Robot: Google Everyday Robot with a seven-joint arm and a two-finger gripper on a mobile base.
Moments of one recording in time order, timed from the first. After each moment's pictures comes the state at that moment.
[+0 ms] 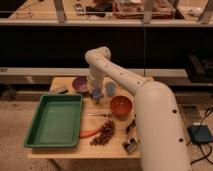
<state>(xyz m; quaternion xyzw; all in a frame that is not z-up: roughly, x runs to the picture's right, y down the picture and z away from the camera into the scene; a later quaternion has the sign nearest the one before) -0.068 0.000 0.889 -0.11 -0.33 -0.78 0.52</state>
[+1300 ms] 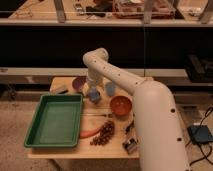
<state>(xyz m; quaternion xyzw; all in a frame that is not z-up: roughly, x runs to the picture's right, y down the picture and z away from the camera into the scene) -0.063 0.002 0.892 -0.13 -0.31 -0.79 0.52</state>
